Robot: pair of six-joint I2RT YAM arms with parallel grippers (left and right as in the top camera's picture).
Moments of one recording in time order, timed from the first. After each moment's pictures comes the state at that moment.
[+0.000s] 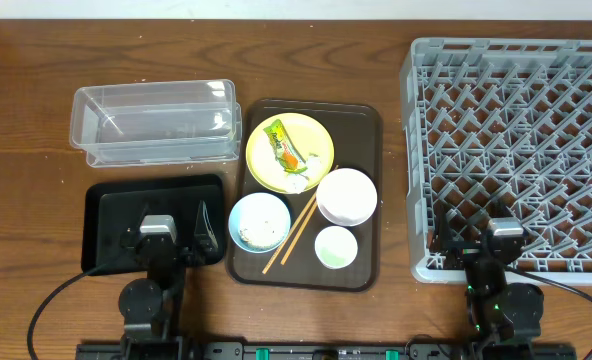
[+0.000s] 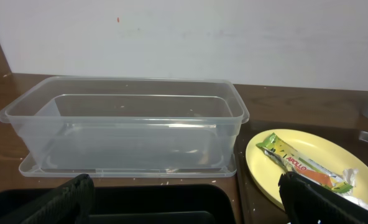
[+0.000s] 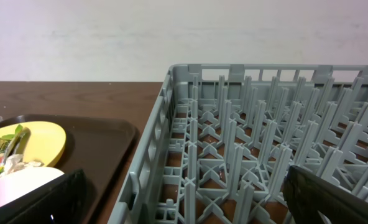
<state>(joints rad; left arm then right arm) 0.02 0.01 0.01 -0.10 0.02 -0.07 0.08 0.01 0.01 -0.07 0.01 0.05</state>
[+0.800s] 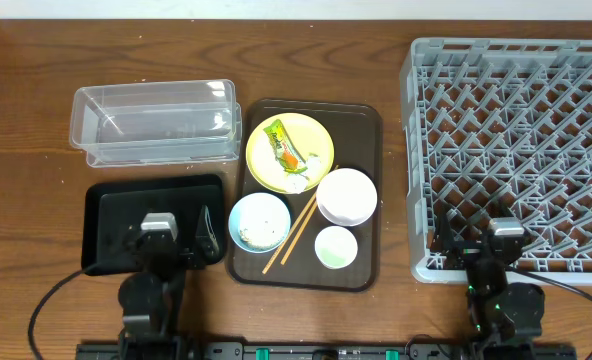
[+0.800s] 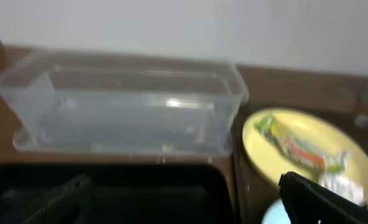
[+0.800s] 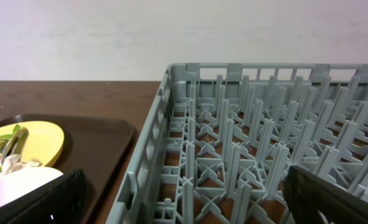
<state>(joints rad) 0.02 0.07 0.08 -0.24 0.04 -0.11 0.08 0.02 0.03 -0.09 0.02 0.05</state>
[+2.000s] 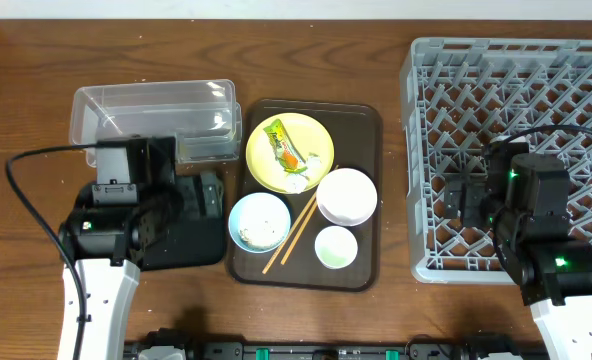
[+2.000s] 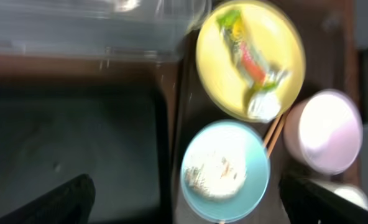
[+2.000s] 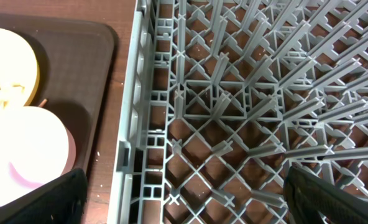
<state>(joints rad) 0.02 1.07 1.00 -0.92 0.25 -0.17 0.08 0.94 0.88 -0.74 0.05 0.05</state>
